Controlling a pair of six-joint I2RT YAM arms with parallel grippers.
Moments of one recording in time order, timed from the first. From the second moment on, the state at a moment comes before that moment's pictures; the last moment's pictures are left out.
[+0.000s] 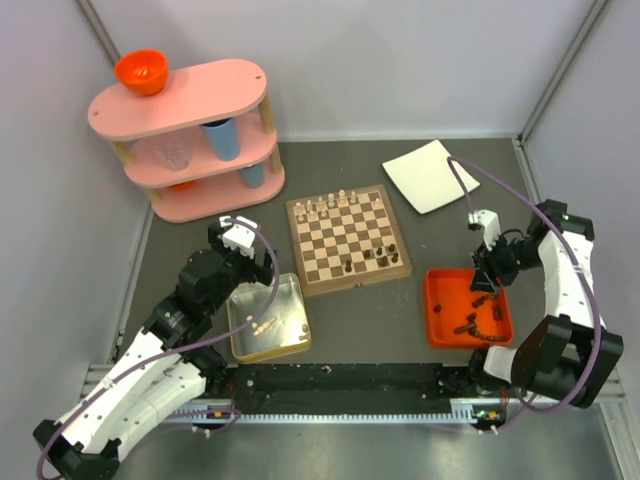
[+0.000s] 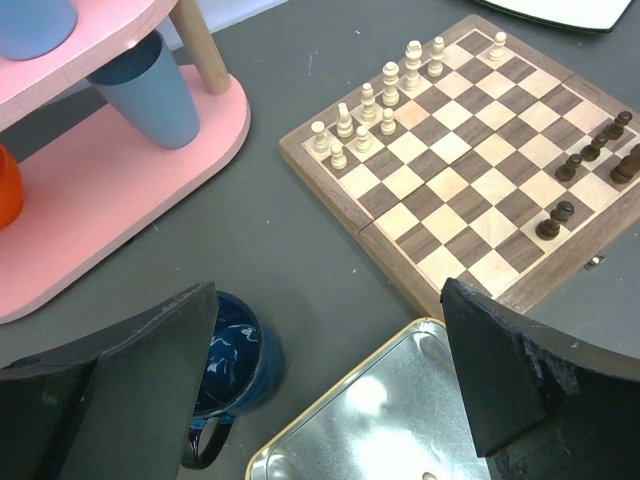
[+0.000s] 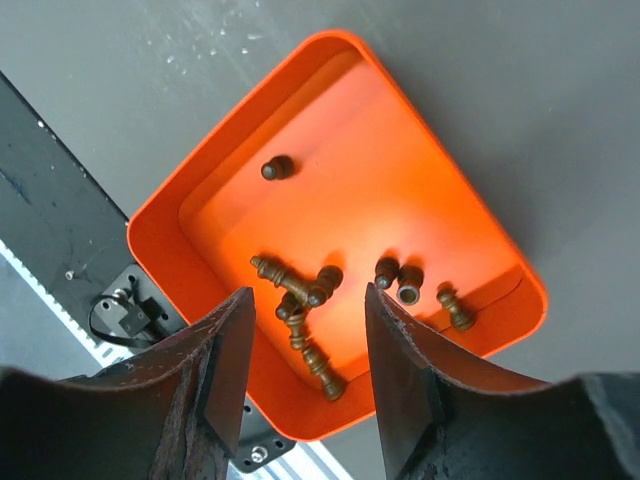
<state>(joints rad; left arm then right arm) -0.60 0.58 0.62 -0.26 -0.20 0.07 -0.34 1.23 1.05 -1.33 -0.64 -1.12</state>
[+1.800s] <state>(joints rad) -0.60 0.57 0.62 -0.26 -0.15 0.07 -0.14 1.25 0.81 -1.14 -0.30 -0.89</state>
